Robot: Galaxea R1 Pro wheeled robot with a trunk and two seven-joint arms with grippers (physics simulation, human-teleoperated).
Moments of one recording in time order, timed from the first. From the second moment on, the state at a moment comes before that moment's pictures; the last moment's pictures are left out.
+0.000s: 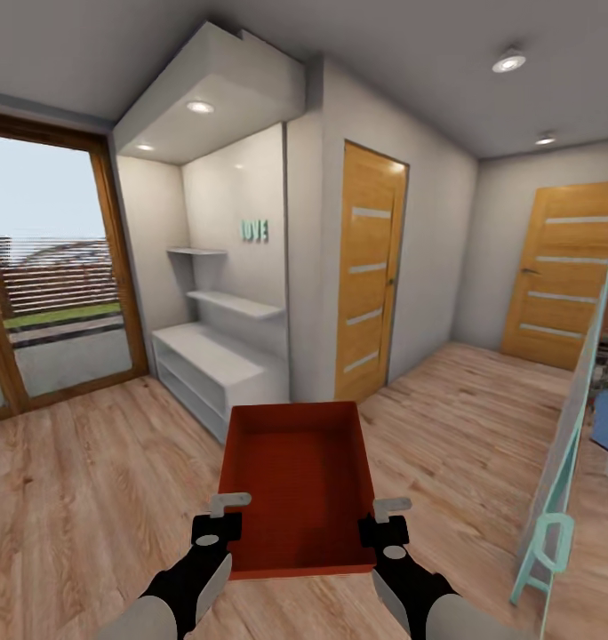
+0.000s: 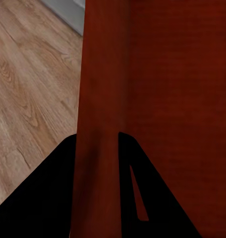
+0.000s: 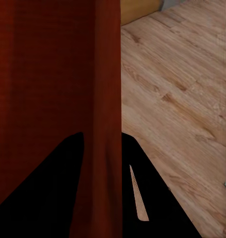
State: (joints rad) left arm -0.58 -0.12 -0.16 -0.37 0.11 0.01 0.33; right arm -0.62 0.13 0.25 -0.23 -0.07 -0.13 -0.30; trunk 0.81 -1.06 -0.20
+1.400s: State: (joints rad) left arm -0.58 -0.12 -0.16 -0.37 0.11 0.01 0.33; right arm -0.62 0.13 0.25 -0.23 -0.08 -0.13 -0.30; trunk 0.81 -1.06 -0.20
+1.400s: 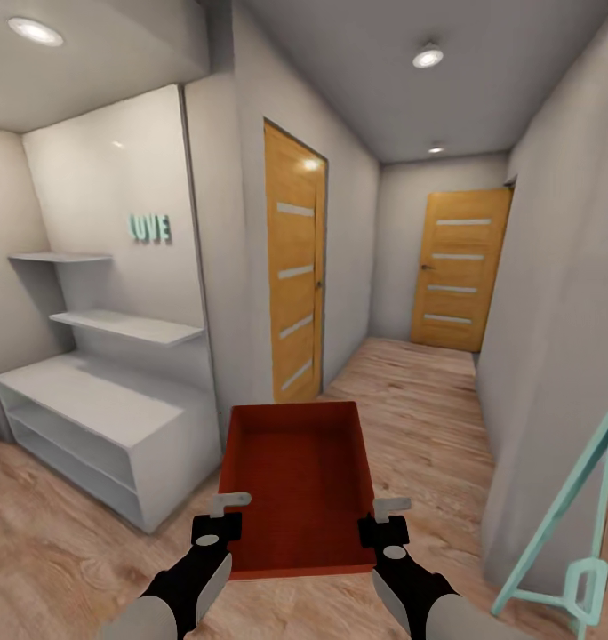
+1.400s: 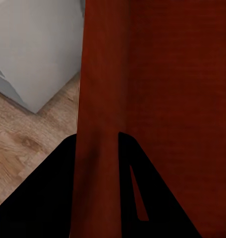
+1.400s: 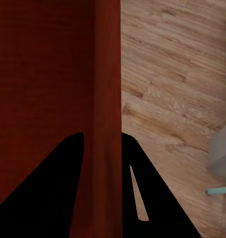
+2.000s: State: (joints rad) left arm -0.58 -0.12 -0.16 -0.37 0.11 0.01 0.33; right arm -0.62 0.13 0.25 -0.23 -0.08 -0.13 -0.30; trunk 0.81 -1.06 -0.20
